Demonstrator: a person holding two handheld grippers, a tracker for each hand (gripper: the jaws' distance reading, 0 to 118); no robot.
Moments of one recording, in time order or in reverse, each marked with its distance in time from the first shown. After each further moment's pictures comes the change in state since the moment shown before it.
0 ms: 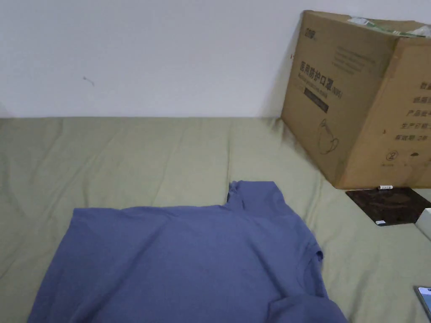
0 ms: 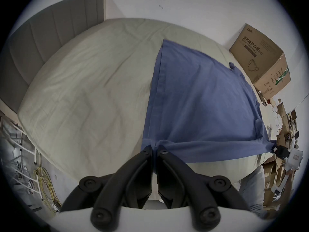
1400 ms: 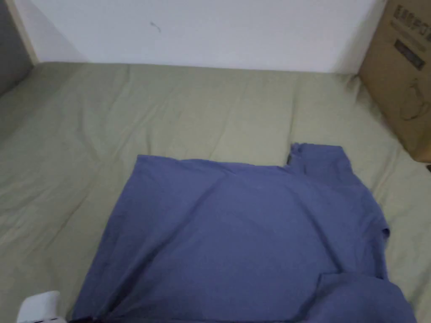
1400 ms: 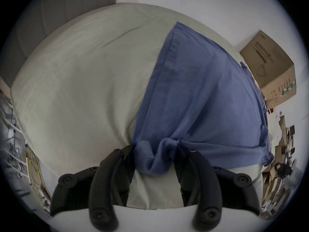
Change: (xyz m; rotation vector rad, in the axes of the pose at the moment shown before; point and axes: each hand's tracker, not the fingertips) left arm -0.006 -0.017 -0.046 -0.063 -0.011 0.091; right arm -0.009 -0.026 0.040 0.008 0.017 -0.255
